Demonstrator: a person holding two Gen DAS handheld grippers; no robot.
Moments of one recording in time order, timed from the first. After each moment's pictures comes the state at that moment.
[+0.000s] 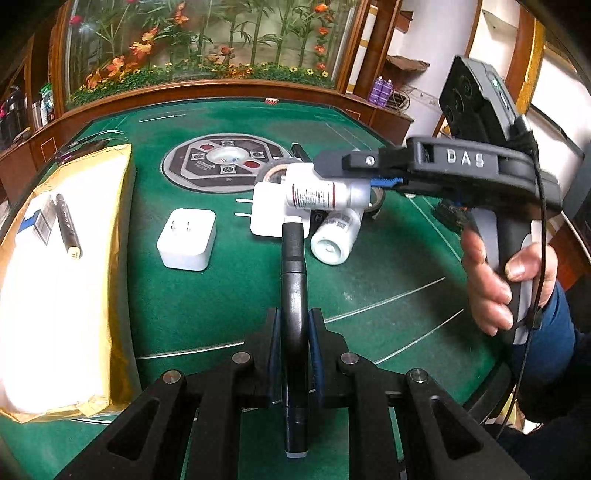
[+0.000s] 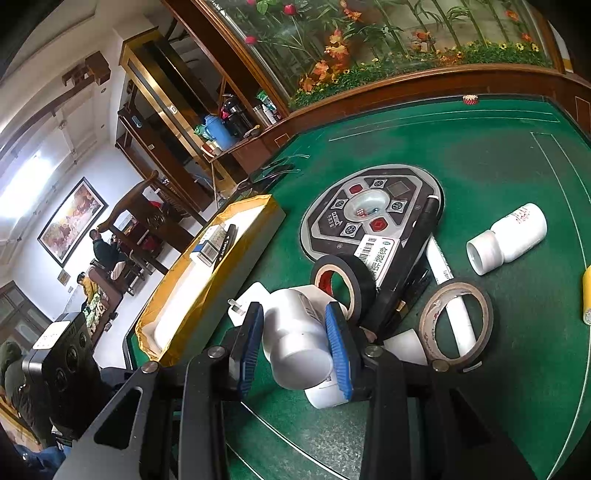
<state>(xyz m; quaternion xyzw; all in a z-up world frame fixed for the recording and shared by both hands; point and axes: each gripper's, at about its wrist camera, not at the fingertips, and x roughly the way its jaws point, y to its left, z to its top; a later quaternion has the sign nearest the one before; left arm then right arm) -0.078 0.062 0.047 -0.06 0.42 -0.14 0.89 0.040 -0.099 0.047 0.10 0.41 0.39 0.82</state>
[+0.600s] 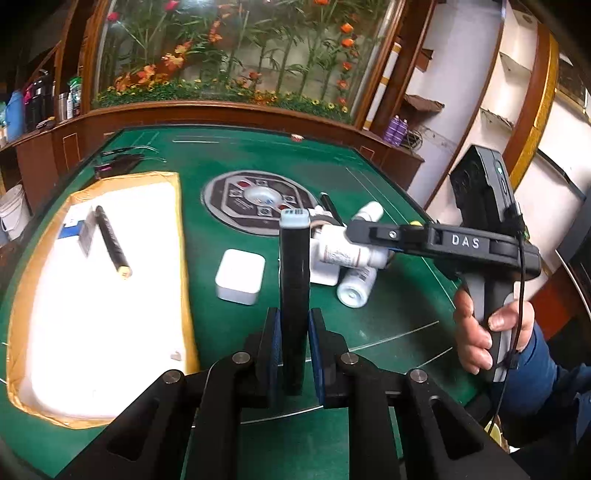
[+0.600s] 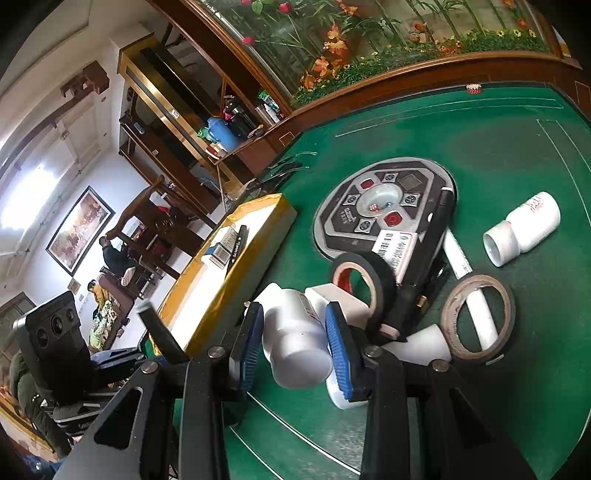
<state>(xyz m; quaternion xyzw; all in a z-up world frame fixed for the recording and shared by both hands) -0.083 0.110 0.086 -0.11 0.38 -0.12 0.91 0.036 -0.091 0.053 0.12 0.41 0.40 0.81</state>
